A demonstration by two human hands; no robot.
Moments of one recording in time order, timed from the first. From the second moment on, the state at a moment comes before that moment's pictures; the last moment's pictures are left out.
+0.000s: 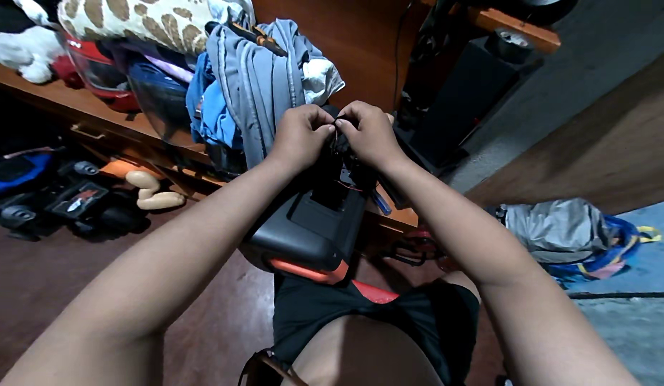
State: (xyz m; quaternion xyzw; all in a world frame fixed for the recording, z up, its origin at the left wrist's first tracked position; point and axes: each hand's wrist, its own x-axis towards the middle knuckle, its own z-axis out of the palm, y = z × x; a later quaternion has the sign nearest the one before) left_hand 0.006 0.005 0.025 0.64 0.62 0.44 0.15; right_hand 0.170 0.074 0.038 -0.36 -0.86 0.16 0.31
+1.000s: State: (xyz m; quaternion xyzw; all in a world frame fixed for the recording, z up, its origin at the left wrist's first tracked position) left_hand 0.003 0.003 0.025 0.61 0.62 0.47 0.14; right_hand 0.155 0.063 0.017 -0.35 -0.86 -0.05 0.36
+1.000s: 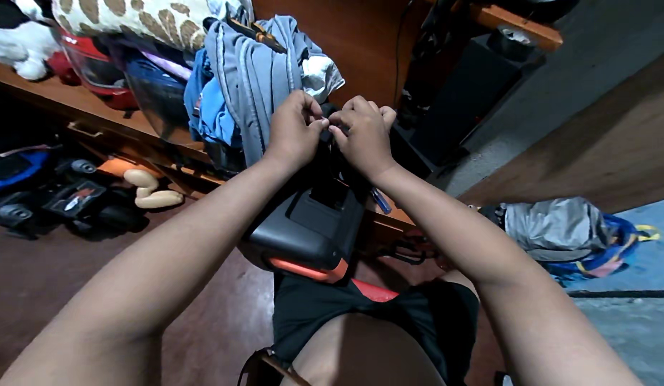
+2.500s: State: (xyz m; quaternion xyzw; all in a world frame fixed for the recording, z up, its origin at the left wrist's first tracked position) left_hand 0.005 0.003 0.029 0.64 0.63 0.41 0.17; right_hand 0.170 0.072 0.030 -0.35 -0.88 0.10 0.30
